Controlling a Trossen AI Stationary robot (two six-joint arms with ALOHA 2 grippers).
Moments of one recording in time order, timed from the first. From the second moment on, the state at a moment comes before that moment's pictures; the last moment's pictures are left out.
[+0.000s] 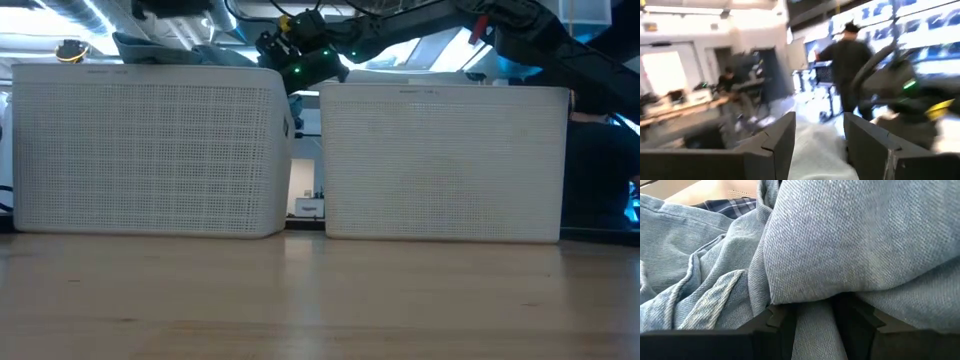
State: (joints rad) left arm 0.45 0.68 0.75 0.09 -0.44 0.25; right arm -0.39 2.41 2.25 -0.35 -0.41 -0.37
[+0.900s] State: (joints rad) left arm 0.64 1.04 0.59 -0.07 -0.41 -0.20; right arm -0.38 2.47 2.26 -0.37 -0.38 -0.37
